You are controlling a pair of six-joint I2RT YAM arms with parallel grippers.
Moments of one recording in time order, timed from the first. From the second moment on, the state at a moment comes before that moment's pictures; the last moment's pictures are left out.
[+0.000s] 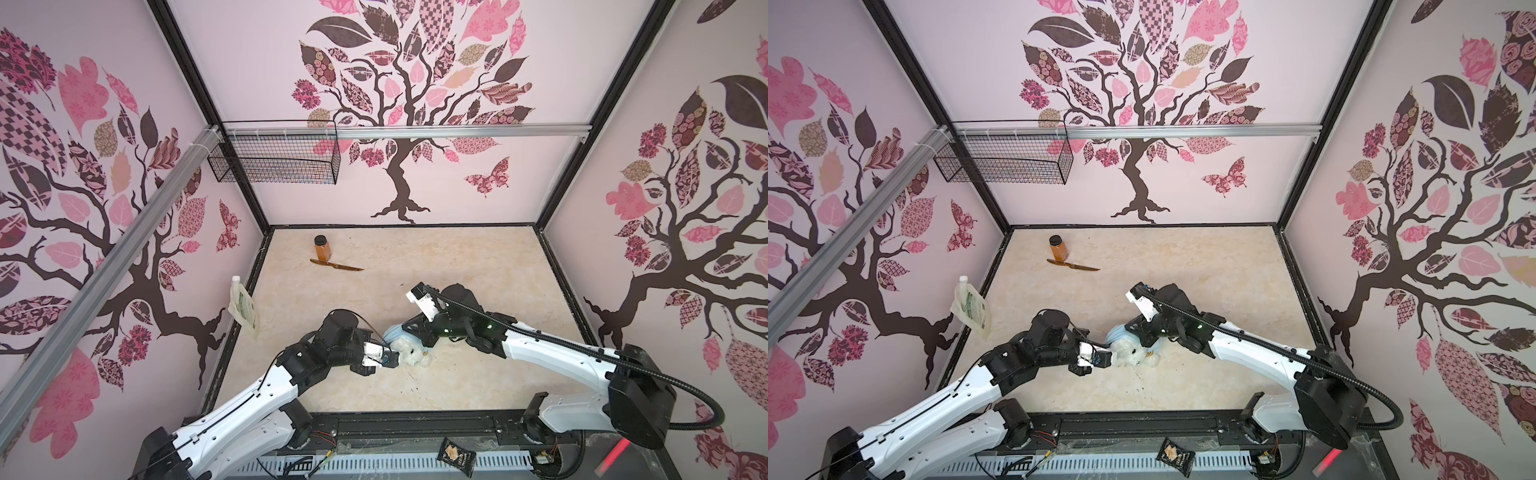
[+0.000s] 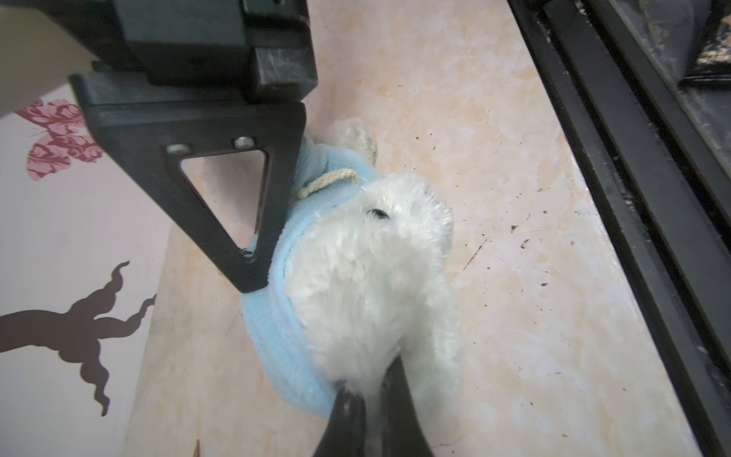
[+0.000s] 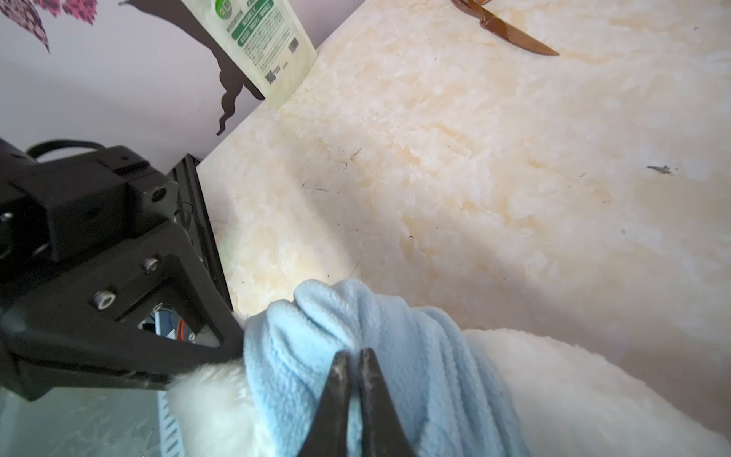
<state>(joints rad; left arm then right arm) -0.77 0.85 0.59 -0.39 0.34 1.00 0.77 1.32 0.79 -0.04 -0.41 0.29</state>
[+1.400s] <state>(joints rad) -0.63 0.96 0.70 -0.24 0.06 -0.87 0.87 1.06 0.48 0.24 -0.36 0.41</state>
